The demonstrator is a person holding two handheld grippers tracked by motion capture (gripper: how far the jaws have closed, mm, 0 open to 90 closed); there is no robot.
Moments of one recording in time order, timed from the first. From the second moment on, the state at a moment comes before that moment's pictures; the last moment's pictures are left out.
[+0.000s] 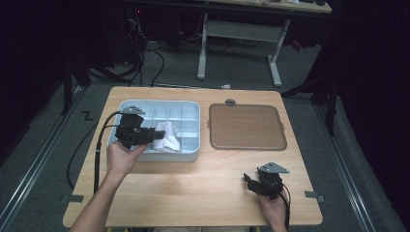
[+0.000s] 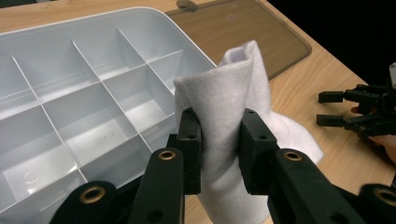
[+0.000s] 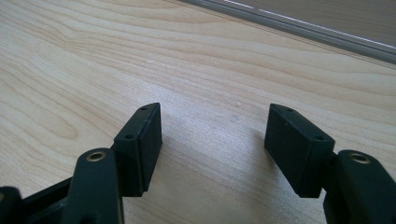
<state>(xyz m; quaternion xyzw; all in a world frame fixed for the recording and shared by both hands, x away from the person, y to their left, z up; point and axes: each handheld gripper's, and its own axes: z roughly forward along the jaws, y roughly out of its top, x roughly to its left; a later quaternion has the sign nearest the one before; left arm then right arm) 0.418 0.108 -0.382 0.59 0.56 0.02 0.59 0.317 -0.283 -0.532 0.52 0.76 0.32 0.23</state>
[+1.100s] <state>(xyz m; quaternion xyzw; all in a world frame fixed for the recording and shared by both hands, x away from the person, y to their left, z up) 0.458 0.127 -0.425 0.60 0.59 0.04 0.54 0.317 -0.283 -0.532 0.52 0.76 0.32 0.23</state>
